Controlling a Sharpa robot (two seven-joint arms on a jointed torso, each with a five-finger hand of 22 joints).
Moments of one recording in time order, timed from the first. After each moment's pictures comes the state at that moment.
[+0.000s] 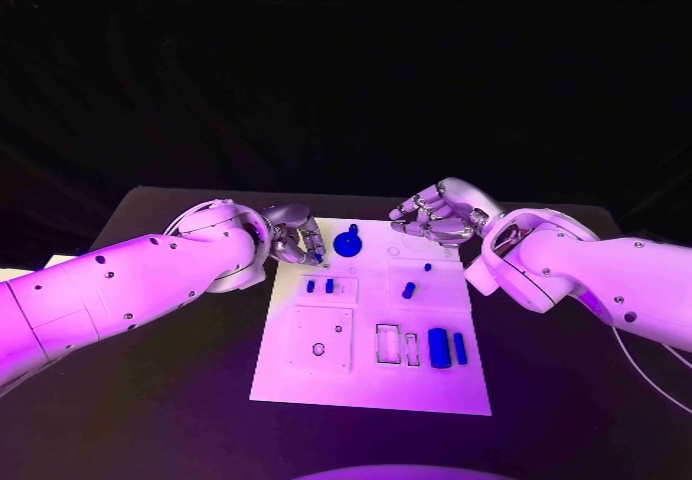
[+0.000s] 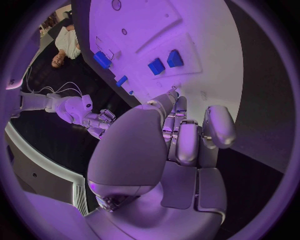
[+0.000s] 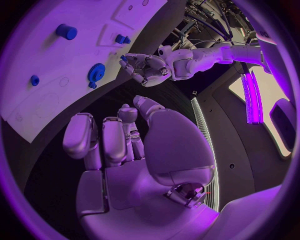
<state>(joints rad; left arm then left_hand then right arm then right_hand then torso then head) 1.24 -0.65 0.01 1.35 -1.29 -0.03 -0.19 1.54 -0.11 0.43 0.09 0.08 1.06 0.15 0.16 0.16 1.13 0.08 0.29 0.10 1.44 0.00 1.37 1.15 0.10 1.41 0.10 1.15 1.31 1.24 -0.92 -0.03 1.67 -0.91 -0.42 -0.03 1.25 -0.07 0.31 0.09 0.32 1.03 0.14 0.07 0.15 1.24 0.05 0.92 1.05 1.46 -0.04 1.26 1.15 0.09 1.30 0.08 1.35 1.06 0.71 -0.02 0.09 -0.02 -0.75</state>
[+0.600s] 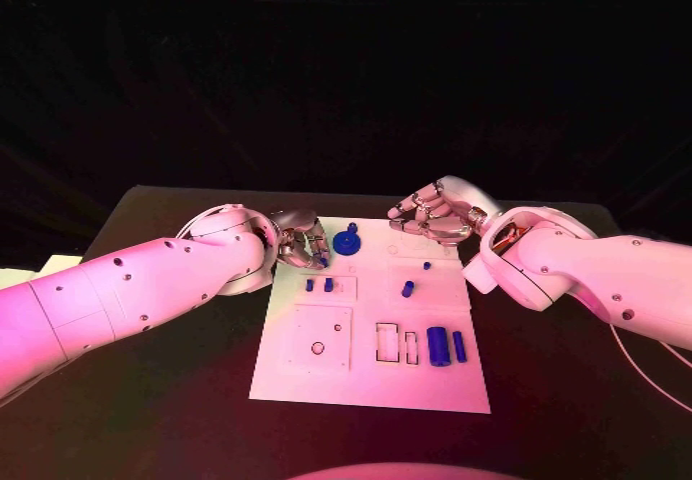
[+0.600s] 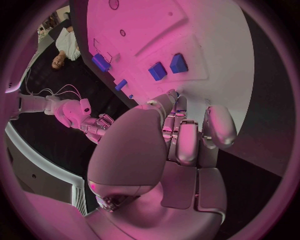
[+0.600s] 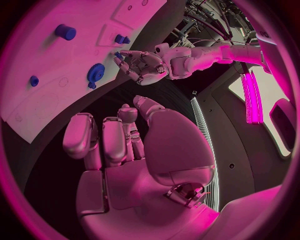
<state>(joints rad) 1.22 -0.62 0.00 1.32 -1.30 -0.03 -0.19 1.54 -0.11 0.44 0.08 0.08 1.06 0.15 0.16 0.15 1.13 0.08 0.28 0.10 1.44 0.00 1.37 1.15 0.10 1.41 0.10 1.15 1.31 1.24 -0.92 -0.03 1.67 -0.91 -0.42 -0.03 1.25 -0.07 0.31 0.09 0.32 1.03 0.14 0.07 0.15 1.24 0.05 0.92 1.05 1.46 -0.04 1.26 1.15 0.09 1.30 0.08 1.35 1.06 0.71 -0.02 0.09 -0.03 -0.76</state>
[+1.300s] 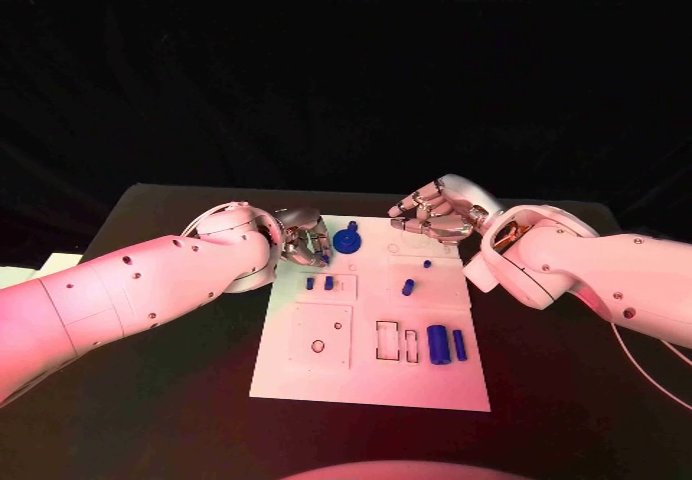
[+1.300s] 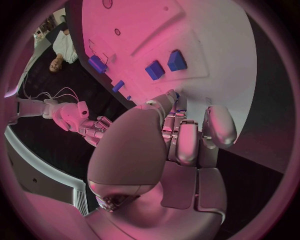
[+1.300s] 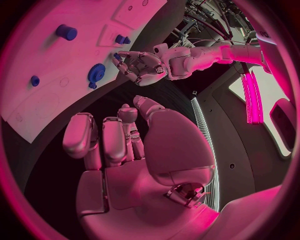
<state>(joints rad) 1.22 -0.59 0.00 1.30 -1.34 -0.03 -0.20 1.54 -0.11 0.44 0.07 0.08 1.07 0.15 0.16 0.15 1.14 0.08 0.28 0.10 1.44 0.00 1.37 1.14 0.10 1.41 0.10 1.15 1.31 1.24 -0.92 -0.03 1.67 -0.91 -0.42 -0.03 1.25 -0.07 0.31 0.09 0.32 1.03 0.14 0.07 0.15 1.24 0.05 0.92 1.05 1.46 -0.04 1.26 1.15 0.09 1.30 0.08 1.34 1.06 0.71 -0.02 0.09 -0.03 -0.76</state>
